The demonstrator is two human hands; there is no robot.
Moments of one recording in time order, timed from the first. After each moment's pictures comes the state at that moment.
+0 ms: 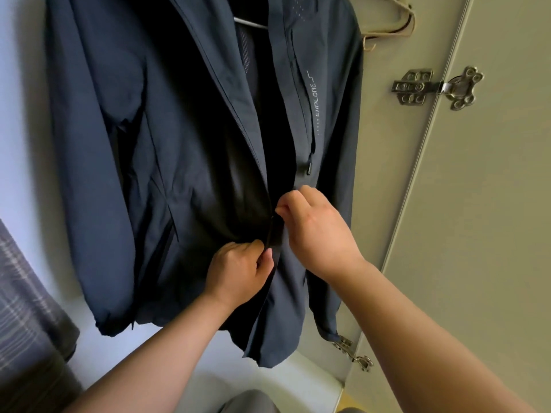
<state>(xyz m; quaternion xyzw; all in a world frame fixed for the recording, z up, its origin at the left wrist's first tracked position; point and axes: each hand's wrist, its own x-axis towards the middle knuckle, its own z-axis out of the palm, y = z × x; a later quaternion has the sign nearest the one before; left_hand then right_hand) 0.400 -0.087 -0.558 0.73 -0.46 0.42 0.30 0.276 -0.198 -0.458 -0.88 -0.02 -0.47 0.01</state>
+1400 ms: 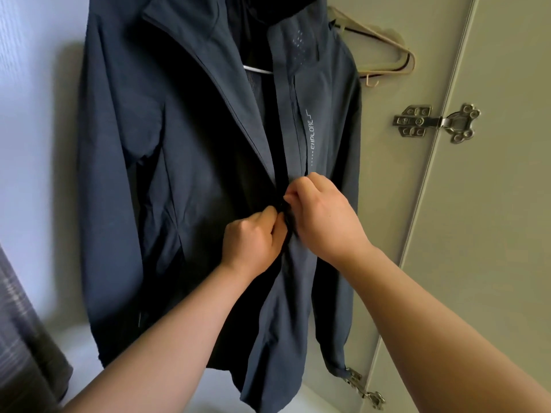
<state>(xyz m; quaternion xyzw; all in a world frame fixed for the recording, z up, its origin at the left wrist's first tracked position) 0.414 -0.112 -0.466 0.69 -0.41 0.50 0.34 0.300 -0.209 -0.402 -0.87 -0.03 -0.50 -0.01</state>
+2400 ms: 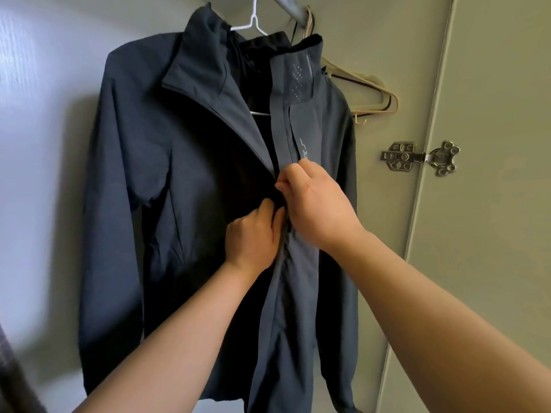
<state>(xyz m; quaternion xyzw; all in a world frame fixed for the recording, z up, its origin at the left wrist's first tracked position) 0.423 -0.127 -0.410 0.66 -0.39 0.53 0.37 0.308 -0.208 -0.335 -0.84 -0.06 -0.53 -0.05</state>
